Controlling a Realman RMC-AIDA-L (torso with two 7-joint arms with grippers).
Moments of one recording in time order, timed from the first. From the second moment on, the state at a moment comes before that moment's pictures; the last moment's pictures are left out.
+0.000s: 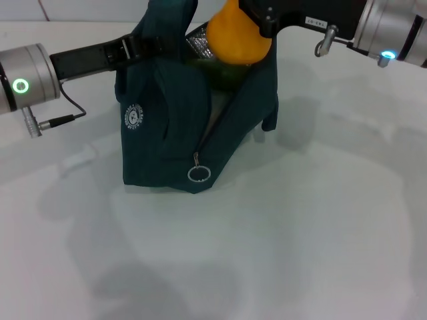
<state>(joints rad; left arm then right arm) -0.53 -2.08 0.77 0.80 1.76 1.37 -2.12 0.81 2.03 -1.40 -0.57 -1.01 -1.13 0.93</state>
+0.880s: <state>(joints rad) -0.50 -2.09 0.77 0.77 1.76 1.42 -2.12 0.82 2.03 -1.40 -0.57 -1.00 -1.10 0.95</state>
